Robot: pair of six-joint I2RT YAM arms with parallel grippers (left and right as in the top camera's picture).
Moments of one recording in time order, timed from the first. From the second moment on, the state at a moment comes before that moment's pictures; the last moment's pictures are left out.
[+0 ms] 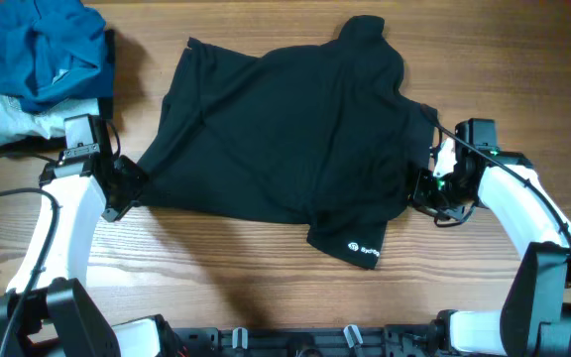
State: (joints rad) left arm 0.22 1.48 0.91 -0.77 -0.01 -0.64; right arm -0.10 1.57 0.84 -0.78 -0.31 0.23
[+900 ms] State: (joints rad) left arm 0.22 1.48 0.91 -0.76 -0.01 -0.61; right arm 0.01 1.41 0.62 -0.60 -0.38 0.24
